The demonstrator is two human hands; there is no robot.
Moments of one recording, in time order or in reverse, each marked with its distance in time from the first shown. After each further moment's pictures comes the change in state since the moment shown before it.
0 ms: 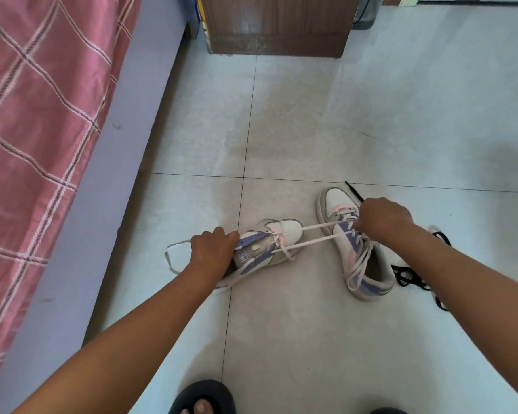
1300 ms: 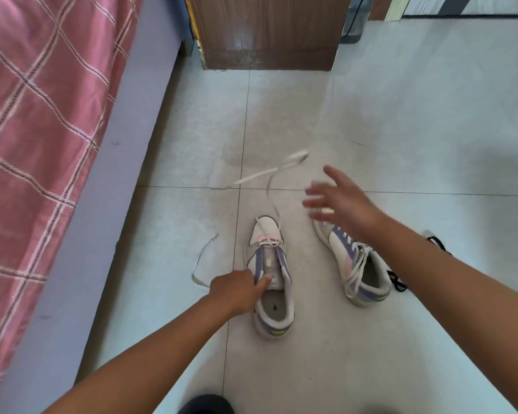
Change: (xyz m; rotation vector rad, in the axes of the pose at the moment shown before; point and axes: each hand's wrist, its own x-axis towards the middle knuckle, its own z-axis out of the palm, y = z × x) left_hand -0.032 0.037 -0.010 -0.554 -0.300 0.023; right_hand -0.024 -0.048 -0.031 1.652 -0.159 -0.151
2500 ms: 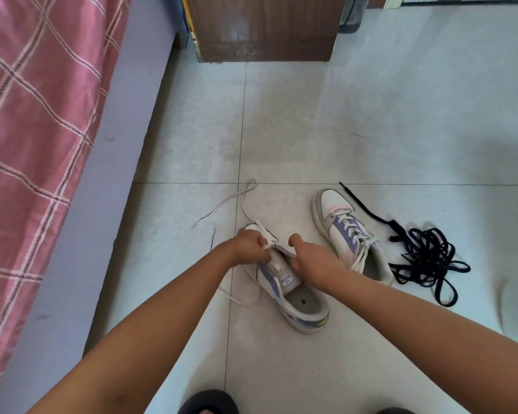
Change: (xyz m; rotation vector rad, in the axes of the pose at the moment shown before) left_hand 0.051 0.011 -0.045 -0.448 -0.142 0.034; right_hand -0.010 0.103 0.024 -1.399 -0.231 -0.090
